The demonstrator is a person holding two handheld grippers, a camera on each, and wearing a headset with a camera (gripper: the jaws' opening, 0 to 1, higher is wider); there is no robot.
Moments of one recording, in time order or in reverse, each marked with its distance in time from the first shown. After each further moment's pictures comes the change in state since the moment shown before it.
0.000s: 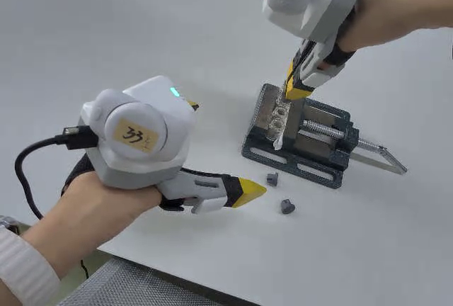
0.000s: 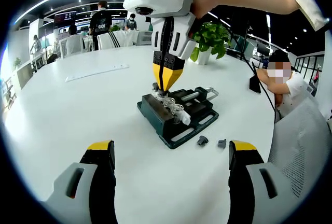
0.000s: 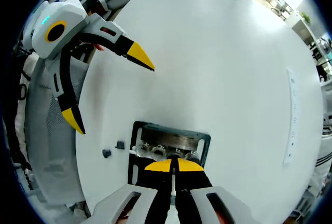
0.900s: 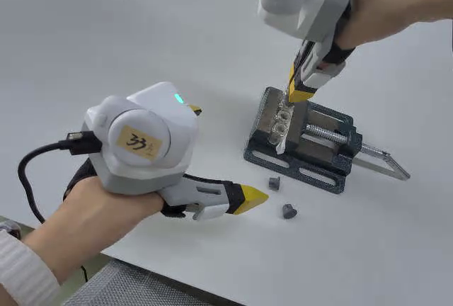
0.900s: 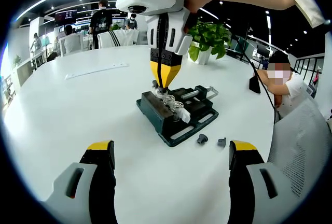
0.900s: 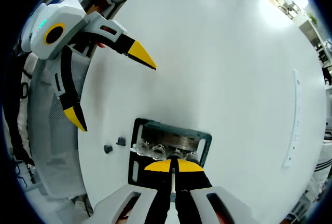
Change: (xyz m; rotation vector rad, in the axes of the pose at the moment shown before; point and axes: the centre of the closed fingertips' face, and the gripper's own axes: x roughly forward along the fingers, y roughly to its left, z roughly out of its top) left arm 0.001 0.000 -0.005 -0.015 0.000 -0.004; right arm -0.001 0.002 0.002 -0.029 0.068 0.040
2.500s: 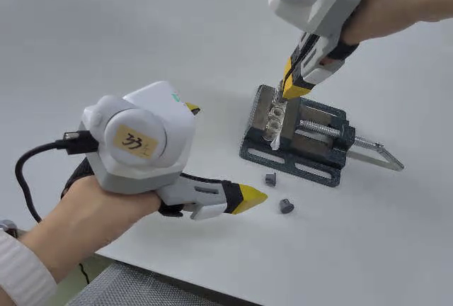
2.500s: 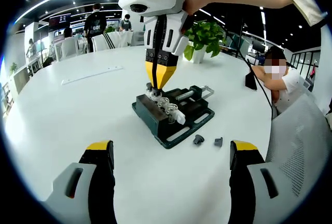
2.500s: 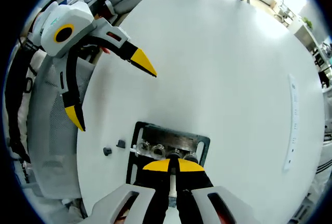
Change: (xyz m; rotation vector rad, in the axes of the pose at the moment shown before) left arm 0.000 -0.006 0.005 0.046 0.006 -0.026; right arm -0.004 0.001 0.001 -0.016 -0.111 -0.025
